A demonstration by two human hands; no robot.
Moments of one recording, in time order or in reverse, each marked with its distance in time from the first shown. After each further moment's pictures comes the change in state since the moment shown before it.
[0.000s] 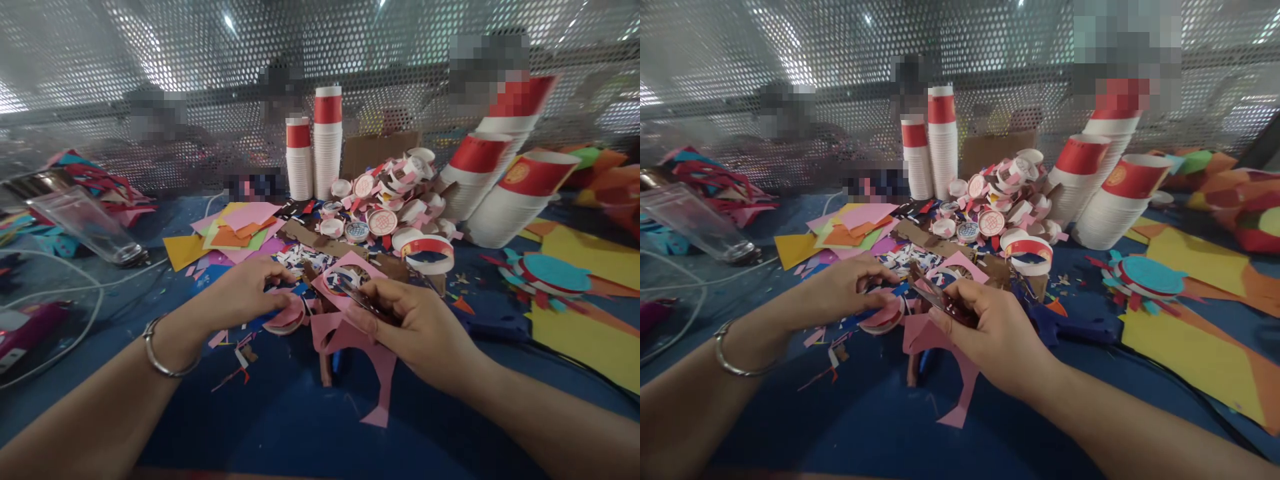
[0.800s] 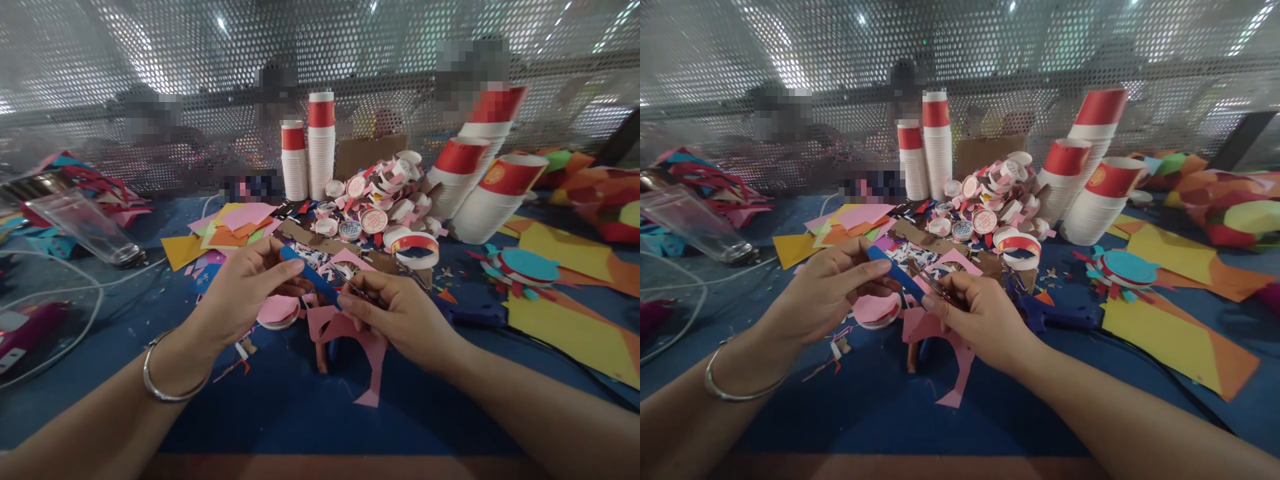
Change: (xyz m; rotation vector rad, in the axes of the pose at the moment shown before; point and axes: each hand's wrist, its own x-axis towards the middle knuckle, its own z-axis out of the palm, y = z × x) left_hand -0.013 0.047 0.016 -1.091 0.281 -0.079; right_hand 0.002 -0.008 0.002 0.155 -0.039 0.044
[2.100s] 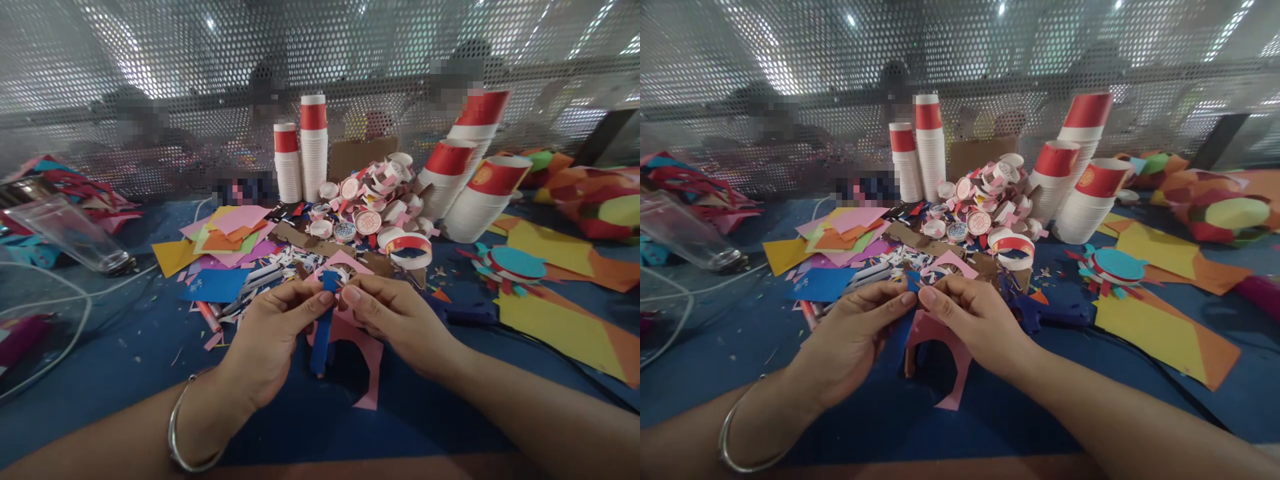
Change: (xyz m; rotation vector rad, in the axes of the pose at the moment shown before) left_hand -0.022 -0.025 0.044 -0.363 0.105 -0.222; right_hand -0.003 0.004 0.004 0.134 0.006 -0.069
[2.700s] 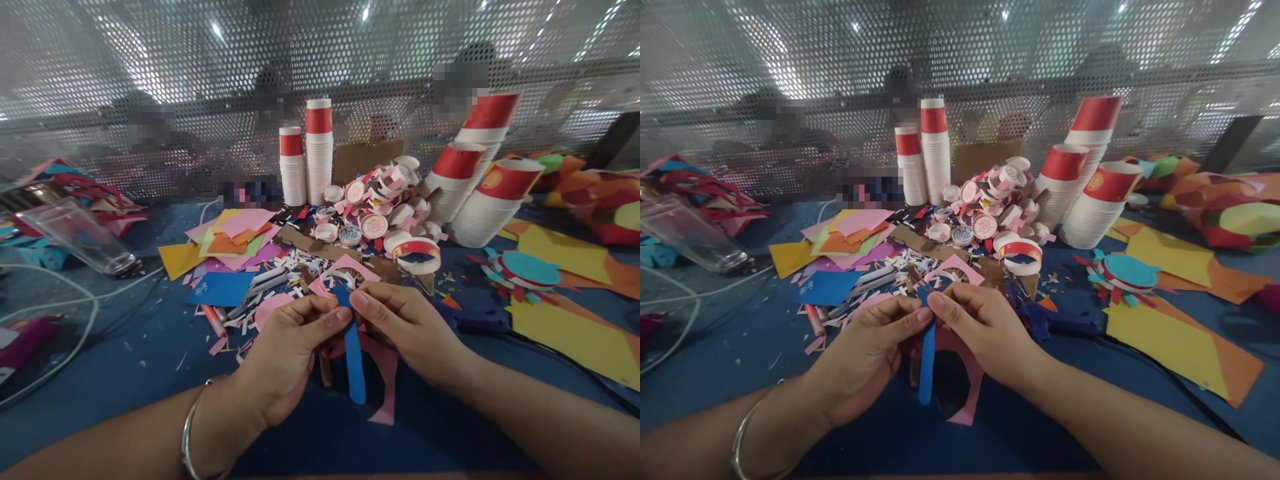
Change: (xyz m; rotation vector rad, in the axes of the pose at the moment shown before) left_hand -0.005 -0.008 0.002 -0.004 -0.084 -0.145; right_hand 0.001 0.000 0.000 -0.122 0.027 -0.027
